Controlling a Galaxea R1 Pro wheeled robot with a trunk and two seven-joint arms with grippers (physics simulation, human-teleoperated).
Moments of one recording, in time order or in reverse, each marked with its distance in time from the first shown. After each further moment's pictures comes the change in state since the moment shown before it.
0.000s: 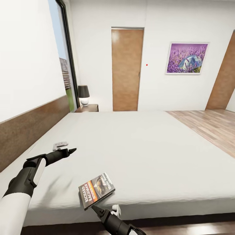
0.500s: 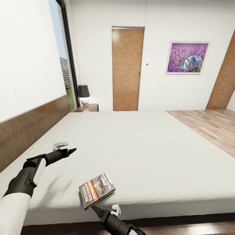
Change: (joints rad) left arm 0.000 0.000 0.000 0.000 -0.001 -0.002 0.000; right arm 0.000 0.000 0.001 -0.002 -0.001 0.001 0.000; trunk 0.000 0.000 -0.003
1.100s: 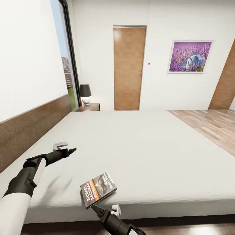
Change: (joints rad) left arm 0.000 0.000 0.000 0.000 -0.001 0.000 0.000; right arm 0.000 0.000 0.000 0.000 0.000 -0.001 0.000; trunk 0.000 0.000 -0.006
